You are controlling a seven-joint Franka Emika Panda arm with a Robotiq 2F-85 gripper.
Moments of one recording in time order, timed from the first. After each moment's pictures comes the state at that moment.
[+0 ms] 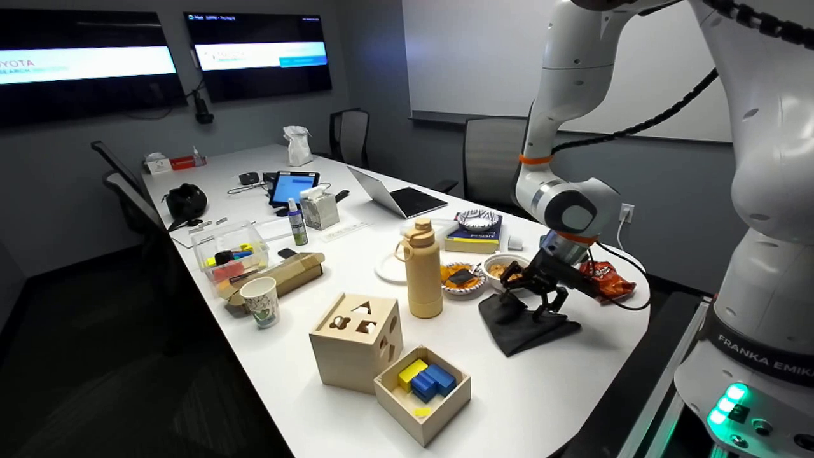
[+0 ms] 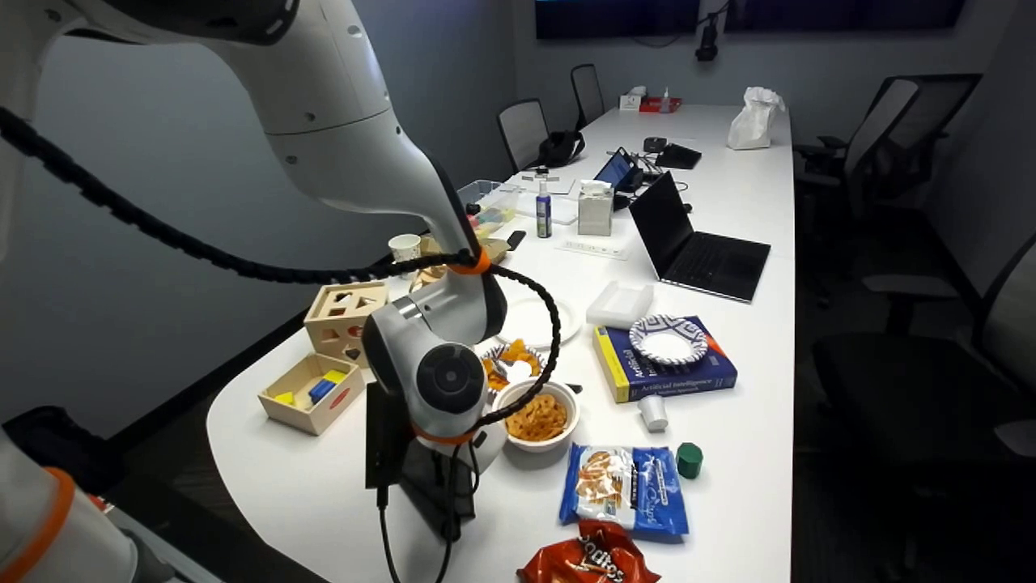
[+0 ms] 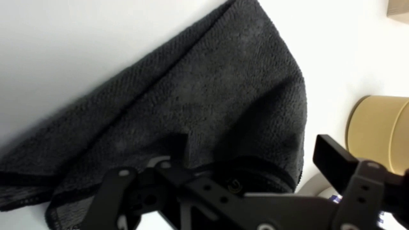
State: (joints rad) arm -0.20 0.53 -0.08 -2.52 1.78 2.58 -1.11
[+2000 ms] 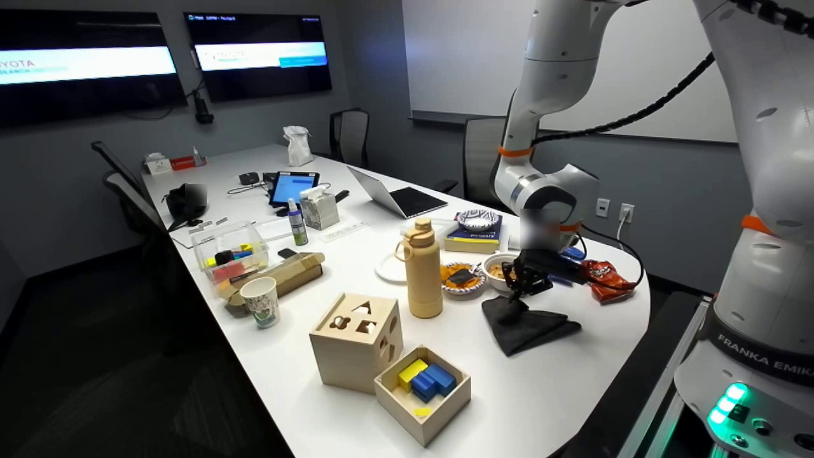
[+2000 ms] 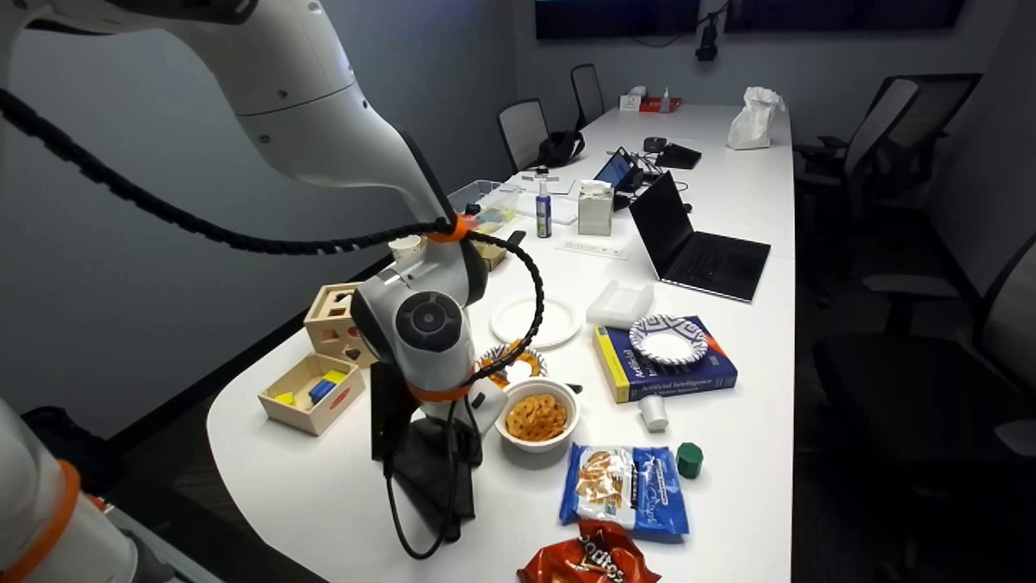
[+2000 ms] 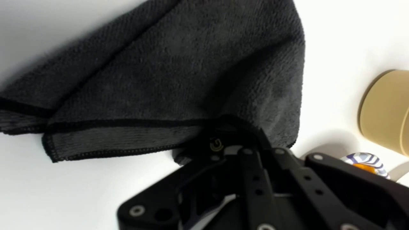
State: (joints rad) arm -0.04 0.49 -0.12 -2.49 1.84 2.79 -1.06
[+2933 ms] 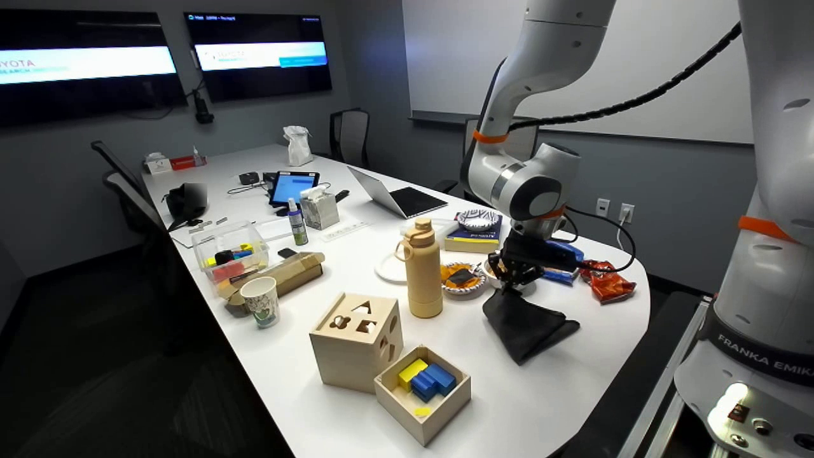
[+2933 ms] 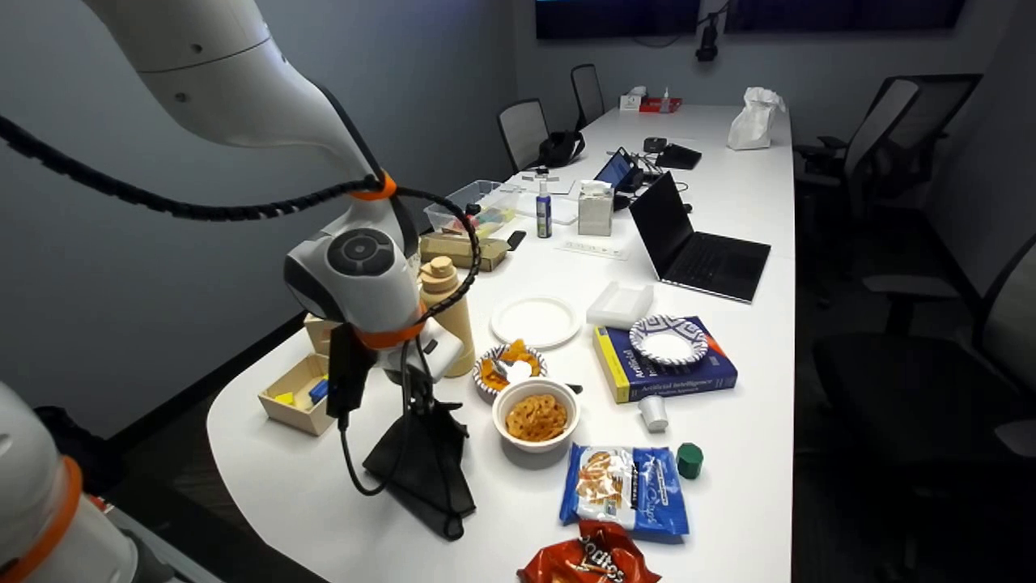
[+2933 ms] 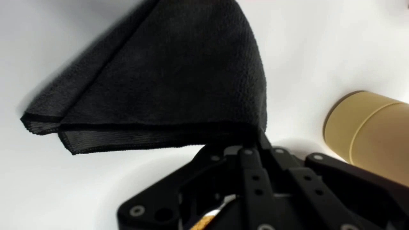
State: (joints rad) arm 0.07 0.32 0.00 -2.58 1.79 3.05 -0.84
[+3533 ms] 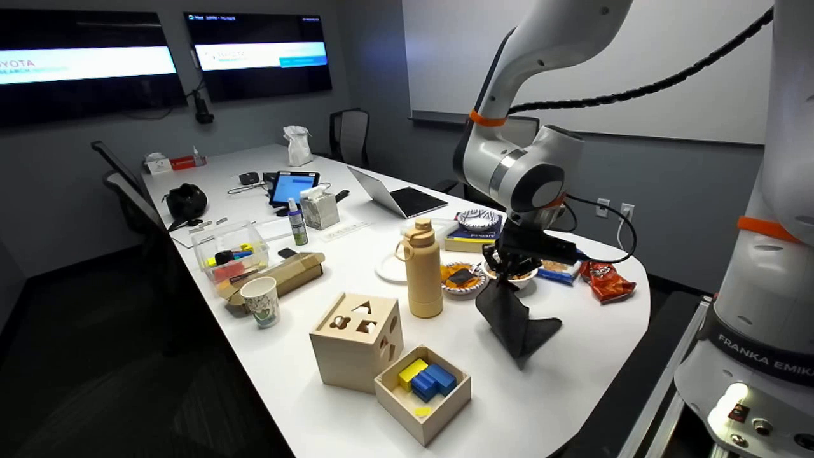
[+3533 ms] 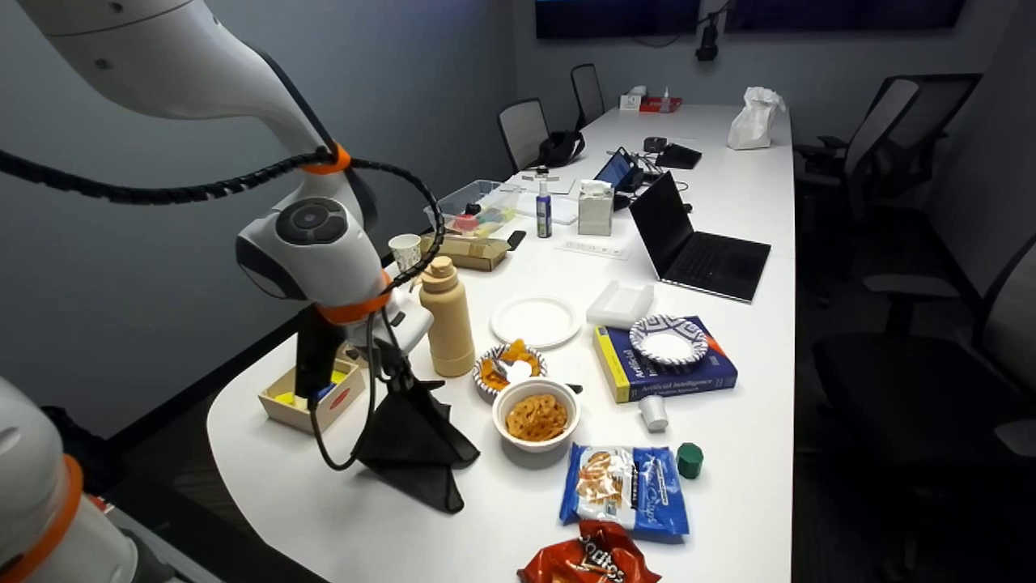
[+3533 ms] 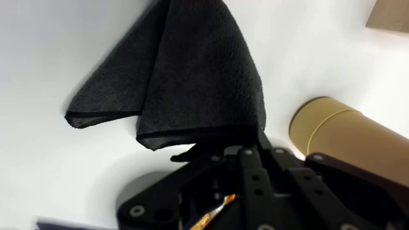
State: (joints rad) arm 0.10 0.18 0.09 -2.65 1.81 3.13 -0.81
